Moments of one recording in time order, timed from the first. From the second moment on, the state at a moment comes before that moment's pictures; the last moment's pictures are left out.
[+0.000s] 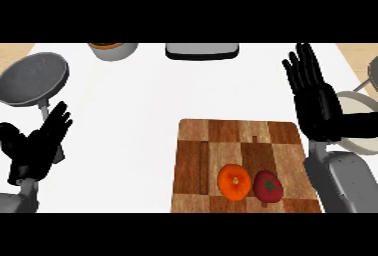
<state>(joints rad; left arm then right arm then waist) -0.08 0.52 -0.14 -1.43 0.39 0.22 0.16 -0.36 -0.24 0.11 -1.54 -0.33 -0.20 -0.06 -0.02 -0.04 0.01</state>
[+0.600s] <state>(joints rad) 0.04 0.55 -0.13 -1.37 0.35 0.19 0.10 0.12 -0.03 0.17 -1.54 -0.56 -0.17 -0.46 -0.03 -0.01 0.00</state>
